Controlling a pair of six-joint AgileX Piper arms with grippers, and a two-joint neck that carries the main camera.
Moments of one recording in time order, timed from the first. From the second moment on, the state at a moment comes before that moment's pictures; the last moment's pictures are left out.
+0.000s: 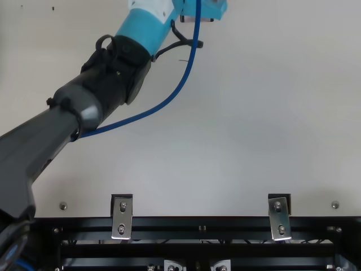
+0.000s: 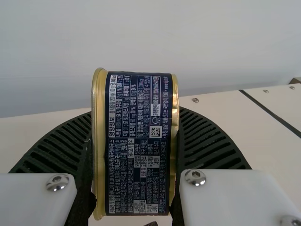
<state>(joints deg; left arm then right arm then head) -32.2 115.6 -58.1 -5.1 -36.1 -12.3 24.1 17.7 -58.5 15.0 69.0 35.9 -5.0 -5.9</state>
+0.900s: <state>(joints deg) -32.0 120.2 -58.5 -5.1 -39.7 -15.0 24.1 17.7 -58.5 15.0 69.0 35.9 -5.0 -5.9</state>
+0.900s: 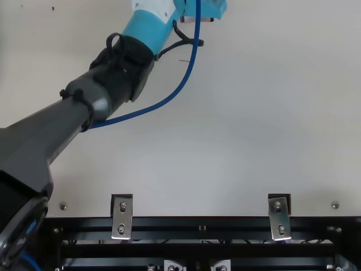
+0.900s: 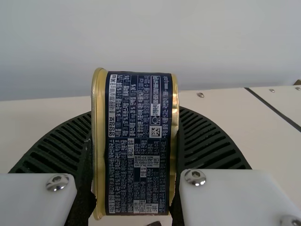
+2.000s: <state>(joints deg) -33.0 119.5 -55.9 -7.6 -41.7 -11.6 24.1 17.7 -58.5 15.0 69.0 35.9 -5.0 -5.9</state>
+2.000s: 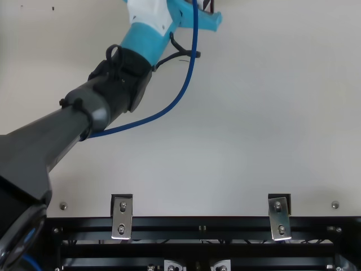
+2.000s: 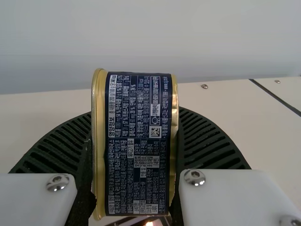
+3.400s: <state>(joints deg) -34.1 120.2 -54.1 -7.0 -42.9 -12.7 24.1 17.7 -58.5 15.0 69.0 35.9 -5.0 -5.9</state>
